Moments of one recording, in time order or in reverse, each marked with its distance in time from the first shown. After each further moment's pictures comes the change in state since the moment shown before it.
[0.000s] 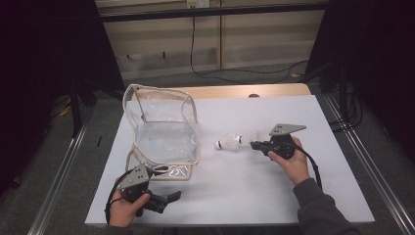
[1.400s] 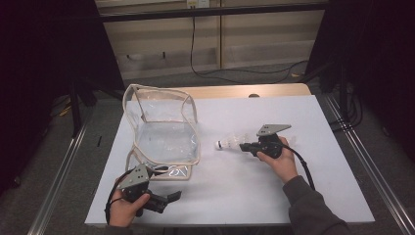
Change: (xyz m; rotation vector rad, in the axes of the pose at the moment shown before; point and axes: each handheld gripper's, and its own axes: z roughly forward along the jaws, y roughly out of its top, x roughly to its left) left arm 0.001 0.000 0.000 0.003 0.001 0.004; right arm 0.008 0.002 0.033 0.032 0.062 -0.019
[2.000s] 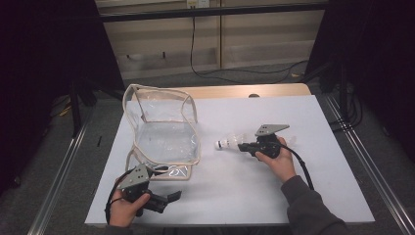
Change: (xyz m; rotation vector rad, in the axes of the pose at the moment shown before) left arm 0.000 0.000 0.000 0.000 0.002 0.000; right arm 0.000 0.000 0.005 -0.005 0.014 0.006
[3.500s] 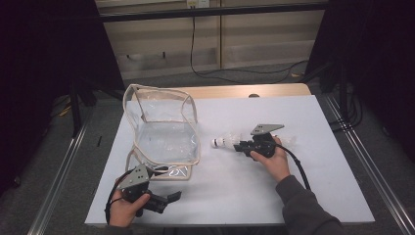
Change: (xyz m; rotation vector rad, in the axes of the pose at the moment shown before) left arm 0.000 -0.001 0.000 -0.004 -0.004 -0.002; right arm 0.001 0.002 0.013 0.005 -0.039 0.034
